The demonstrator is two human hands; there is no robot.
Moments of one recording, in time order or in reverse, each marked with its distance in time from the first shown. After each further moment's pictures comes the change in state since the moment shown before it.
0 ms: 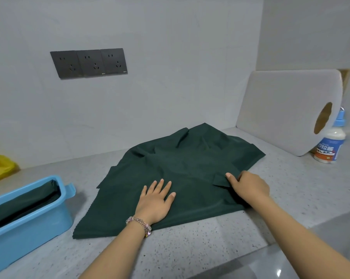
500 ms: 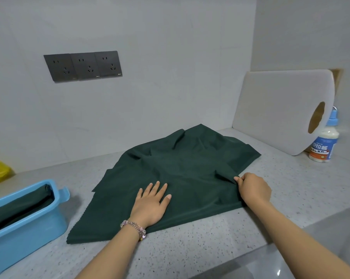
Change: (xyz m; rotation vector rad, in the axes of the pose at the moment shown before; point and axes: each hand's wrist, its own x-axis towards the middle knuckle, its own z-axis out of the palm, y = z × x) left_hand -0.001 0.001 0.001 0.005 -0.006 0.002; right_hand 0.010 0.021 0.010 0.062 0.118 0.123
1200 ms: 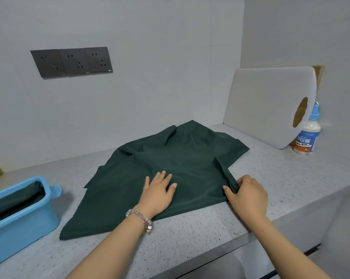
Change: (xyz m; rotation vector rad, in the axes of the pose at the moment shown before) left_hand -0.001 0.044 -0.013 -0.142 0.126 0.101; right_hand -0.064 0.019 -0.012 0.070 0.159 -0.111
